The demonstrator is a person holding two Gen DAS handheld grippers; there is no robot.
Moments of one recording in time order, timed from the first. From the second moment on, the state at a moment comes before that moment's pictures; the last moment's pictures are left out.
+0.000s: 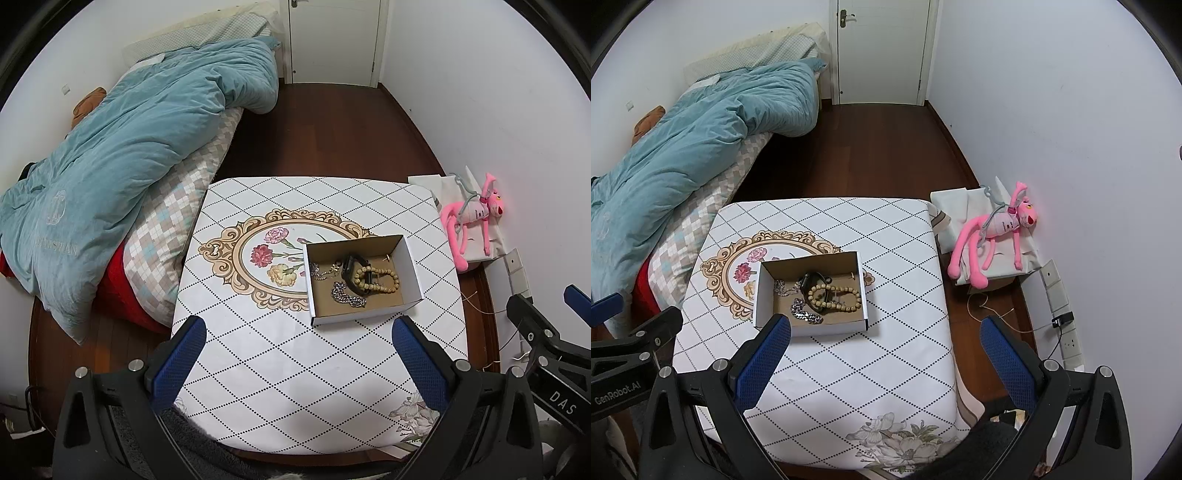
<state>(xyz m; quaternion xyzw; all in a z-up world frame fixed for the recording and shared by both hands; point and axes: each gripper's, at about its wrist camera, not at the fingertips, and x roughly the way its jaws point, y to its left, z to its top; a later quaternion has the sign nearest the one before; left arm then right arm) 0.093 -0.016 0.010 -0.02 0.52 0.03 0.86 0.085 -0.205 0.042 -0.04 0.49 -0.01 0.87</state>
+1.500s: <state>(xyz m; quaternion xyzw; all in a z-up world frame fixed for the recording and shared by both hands) 0.087 -0.019 0.009 -0.02 0.52 0.02 0.85 0.082 -0.204 0.043 -0.04 0.49 -0.01 0.87</state>
